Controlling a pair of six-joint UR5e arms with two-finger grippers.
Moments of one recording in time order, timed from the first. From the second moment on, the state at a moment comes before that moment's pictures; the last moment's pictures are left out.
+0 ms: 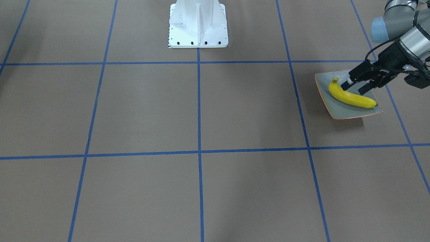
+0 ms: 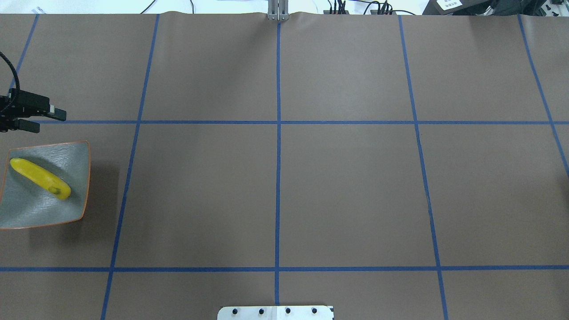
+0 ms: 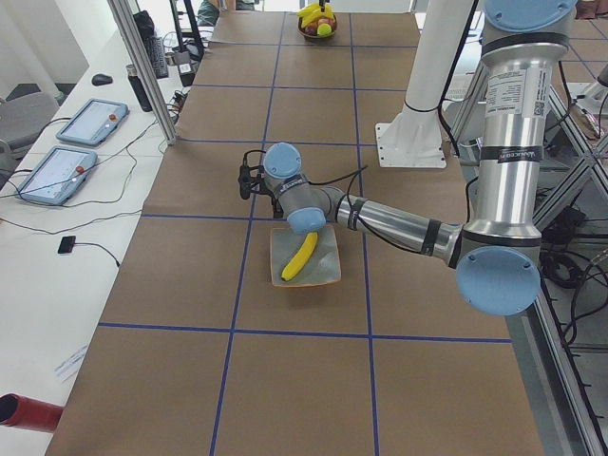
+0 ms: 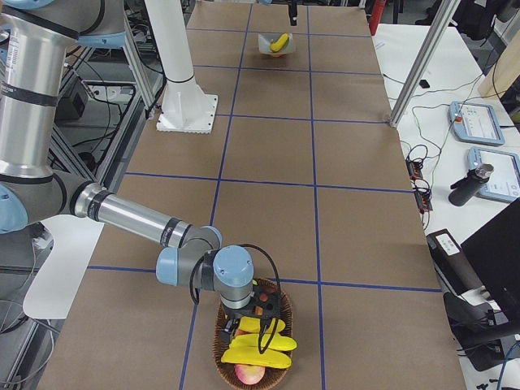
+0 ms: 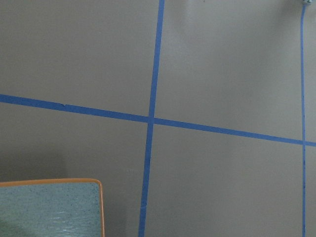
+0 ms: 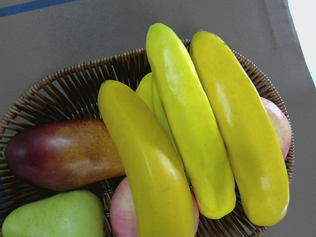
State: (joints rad) left arm -1.14 -1.58 -1.79 -2.39 -2.46 -1.16; right arm 1.63 -1.84 1.52 -1.30 2.20 0.24
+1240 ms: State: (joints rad) left arm -1.14 -1.57 -1.80 -2.40 -2.47 -1.16; right arm 1.59 -1.79 1.47 -1.30 2.27 0.25
